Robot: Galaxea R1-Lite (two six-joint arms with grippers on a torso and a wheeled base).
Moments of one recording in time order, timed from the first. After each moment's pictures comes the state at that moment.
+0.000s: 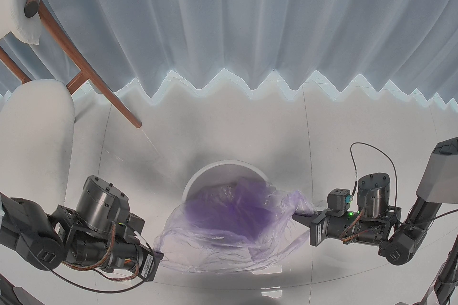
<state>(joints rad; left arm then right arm) -0.58 1.59 -0.51 -0.13 -0.05 -0.13 0.51 2.03 -0.36 -1.19 0.25 0.09</state>
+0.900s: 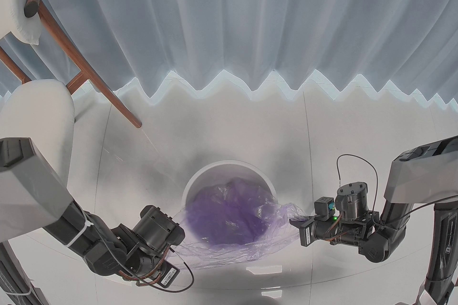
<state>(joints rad) -0.66 1.94 -0.58 -0.14 0.24 -0.07 0.48 2.26 -0.46 -1.20 0.19 0.02</state>
